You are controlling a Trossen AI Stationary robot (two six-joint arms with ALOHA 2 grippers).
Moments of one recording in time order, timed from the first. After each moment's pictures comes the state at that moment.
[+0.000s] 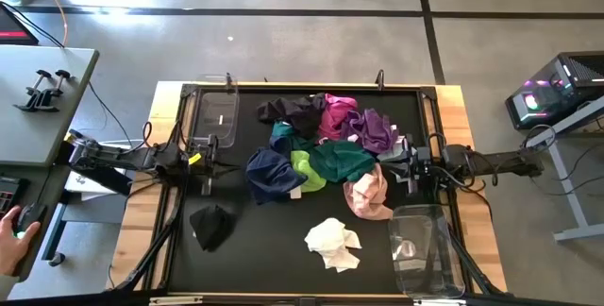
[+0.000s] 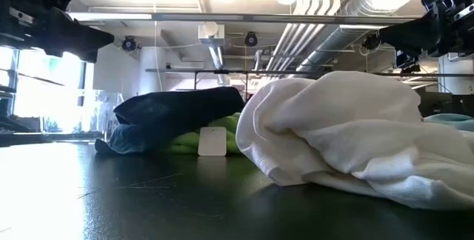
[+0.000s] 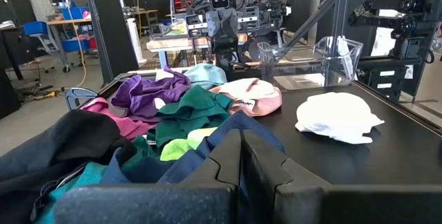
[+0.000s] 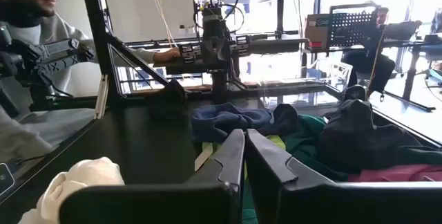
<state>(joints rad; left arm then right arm) -0.13 0.09 0.01 0.03 -0.14 0.08 0.12 0.01 0.01 0.03 0.15 0.04</state>
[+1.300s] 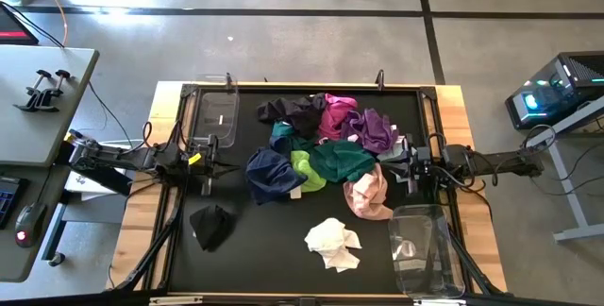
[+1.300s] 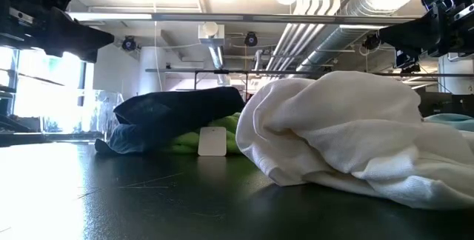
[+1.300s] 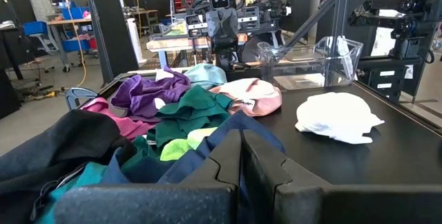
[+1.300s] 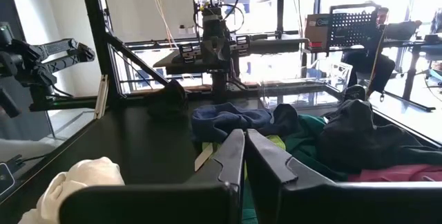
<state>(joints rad) -0.13 0.09 0.01 0.03 -0.14 0.08 0.12 0.01 0.01 0.03 0.15 0.04</state>
